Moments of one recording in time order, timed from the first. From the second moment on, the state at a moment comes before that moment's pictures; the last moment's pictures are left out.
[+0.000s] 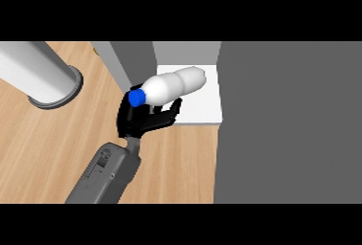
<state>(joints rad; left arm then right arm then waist) -0.44 0.01 -0.24 -1.25 0.41 0.33 -0.18 0.54 -0.02 0.18 -2.10 -0.26 0.34 -0.13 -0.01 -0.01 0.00</state>
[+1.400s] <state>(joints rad) -1.02 0.02 -0.15 -0.50 0.24 0.57 -0.30 0.52 -0.03 0.21 -2.08 -0.27 0.36 -0.13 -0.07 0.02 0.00</state>
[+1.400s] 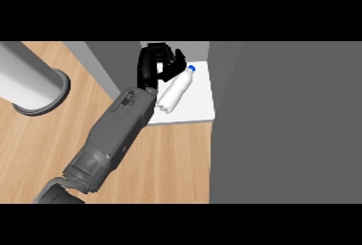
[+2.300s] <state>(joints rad) -1.15 0.03 -0.10 -0.15 0.16 0.70 -0.42 0.51 -0.04 0.20 -2.07 -0.29 0.36 -0.14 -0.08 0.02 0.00</state>
